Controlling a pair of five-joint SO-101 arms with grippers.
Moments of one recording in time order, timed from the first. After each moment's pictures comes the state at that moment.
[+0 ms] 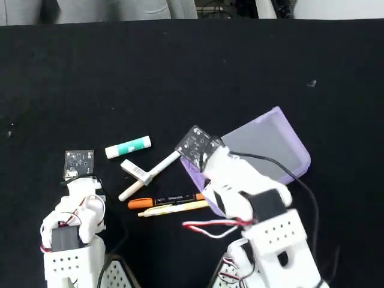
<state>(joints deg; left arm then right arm) -13.9 -104.3 95.9 73.5 -7.9 -19.1 -66.4 62.2 71.1 30.1</state>
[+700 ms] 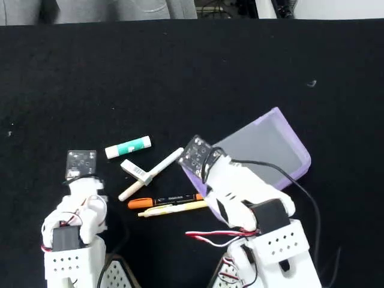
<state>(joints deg) -10.3 -104.3 95.9 73.5 -7.9 -19.1 -71.2 64.2 76.0 34.0</state>
